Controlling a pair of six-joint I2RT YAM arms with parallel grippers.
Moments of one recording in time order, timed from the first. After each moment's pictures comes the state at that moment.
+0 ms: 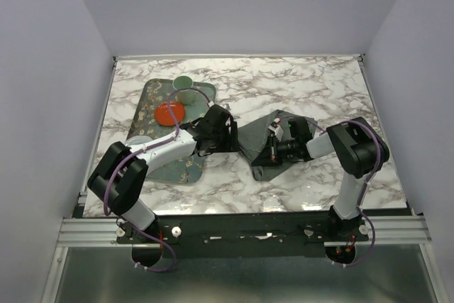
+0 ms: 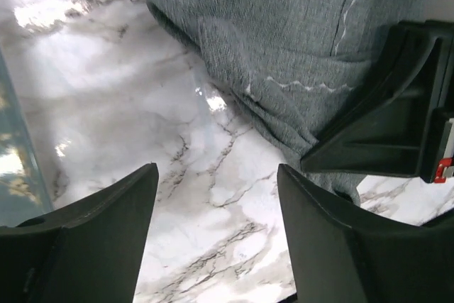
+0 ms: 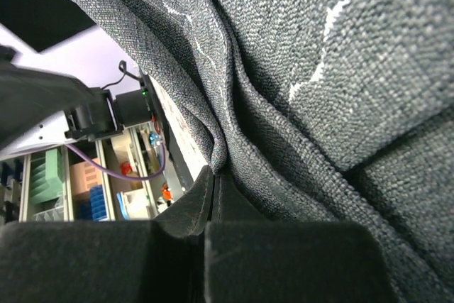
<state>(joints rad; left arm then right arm) -0.70 1.57 0.99 -0.33 0.02 -0.65 0.34 1.89 0.64 0.40 -1.00 0.71</state>
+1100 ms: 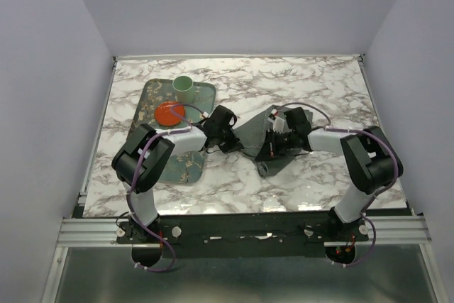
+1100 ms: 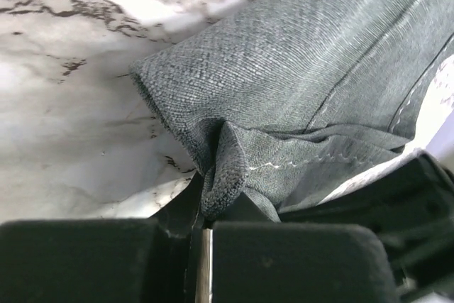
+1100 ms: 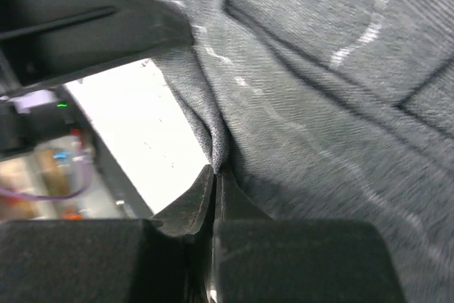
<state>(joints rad) -0.66 1.81 0.99 -0.07 0.14 -1.17 0.38 1.74 0.76 -0.01 -0.77 0.43</state>
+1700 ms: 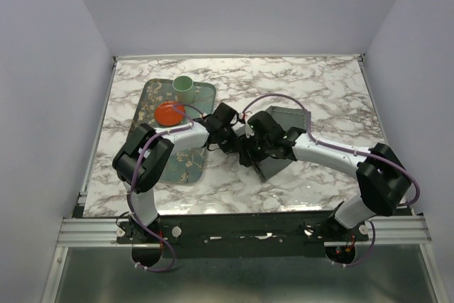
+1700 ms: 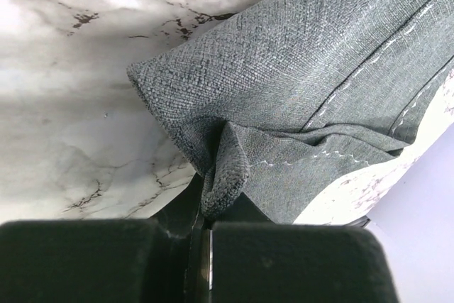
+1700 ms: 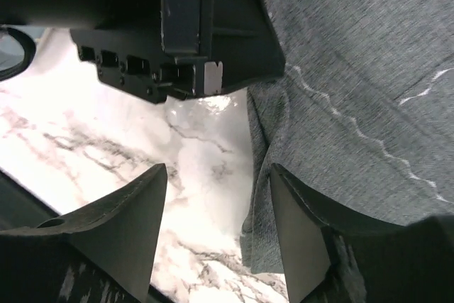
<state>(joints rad) -0.67 1.82 1.07 -0.24 0.15 -1.26 0.79 1.55 0.97 -0.35 -0.09 0.26</state>
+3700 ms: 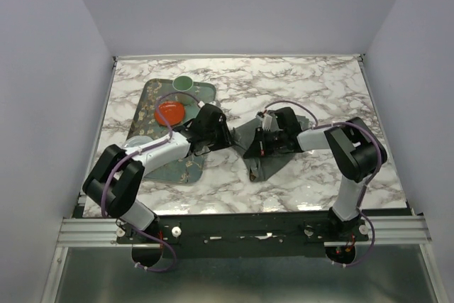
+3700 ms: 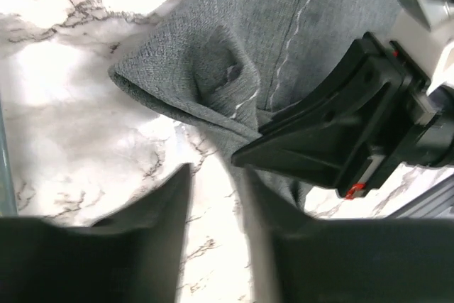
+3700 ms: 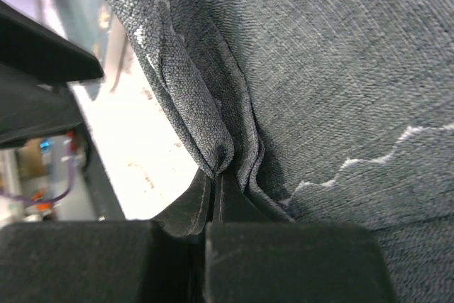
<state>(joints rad) -0.65 1.53 0.90 -0.16 0.09 -0.84 0.47 1.86 0.81 0.23 -0.76 0.40</state>
